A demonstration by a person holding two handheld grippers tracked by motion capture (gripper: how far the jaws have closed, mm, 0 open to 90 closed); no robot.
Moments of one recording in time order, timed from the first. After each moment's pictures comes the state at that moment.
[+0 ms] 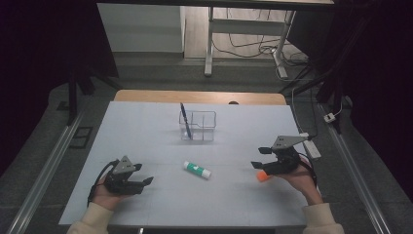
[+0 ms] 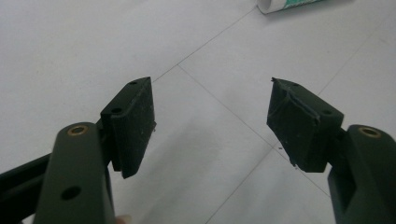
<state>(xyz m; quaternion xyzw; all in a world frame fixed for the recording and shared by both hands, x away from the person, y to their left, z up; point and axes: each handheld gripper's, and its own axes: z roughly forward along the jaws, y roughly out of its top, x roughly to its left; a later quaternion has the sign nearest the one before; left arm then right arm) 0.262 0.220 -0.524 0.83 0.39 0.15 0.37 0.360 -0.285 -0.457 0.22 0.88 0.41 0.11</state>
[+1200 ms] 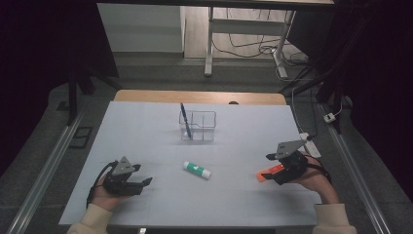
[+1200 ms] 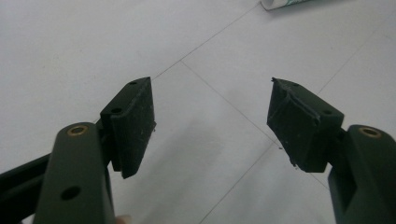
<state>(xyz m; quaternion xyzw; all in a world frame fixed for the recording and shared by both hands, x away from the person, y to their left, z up) 0.259 0.220 -0.524 0.83 0.39 0.16 0.36 0.350 -0.300 -0.449 0.13 0.94 0.30 0.10</state>
